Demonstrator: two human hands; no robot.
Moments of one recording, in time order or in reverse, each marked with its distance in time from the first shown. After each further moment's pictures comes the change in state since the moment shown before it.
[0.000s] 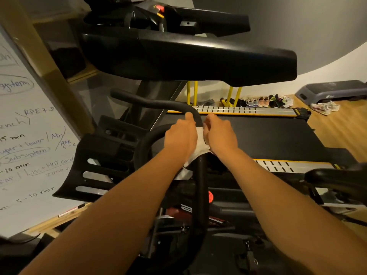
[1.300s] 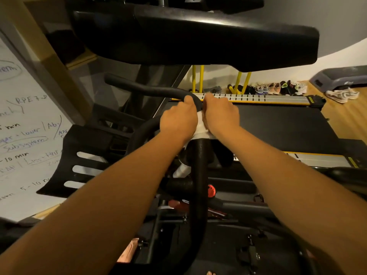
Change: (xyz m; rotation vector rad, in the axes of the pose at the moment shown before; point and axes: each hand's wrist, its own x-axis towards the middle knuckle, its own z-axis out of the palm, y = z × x) left_hand 0.045 -0.009 0.018 0.176 0.041 0.018; right_hand 0.048 0.004 0.013 -0.299 0.051 -0.162
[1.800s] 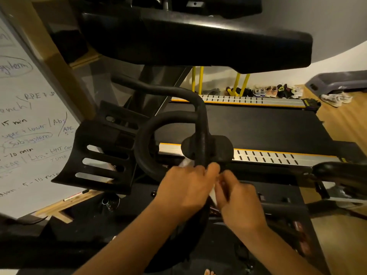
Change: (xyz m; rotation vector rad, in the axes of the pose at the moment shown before) left_hand -0.167 -0.012 0.000 -0.048 0.071 0.570; right_hand -0.213 0.009 -0.017 0.442 -0.221 0.069
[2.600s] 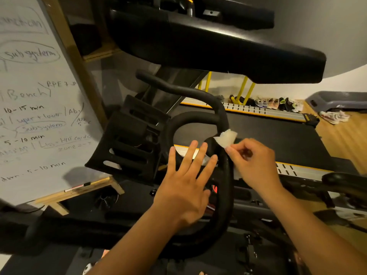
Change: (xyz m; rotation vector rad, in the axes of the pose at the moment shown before) left_hand -0.052 -0.039 0.017 0.104 -0.066 -0.149; right_hand 0.065 -0.025 -0.011 0.098 0.299 -0.187
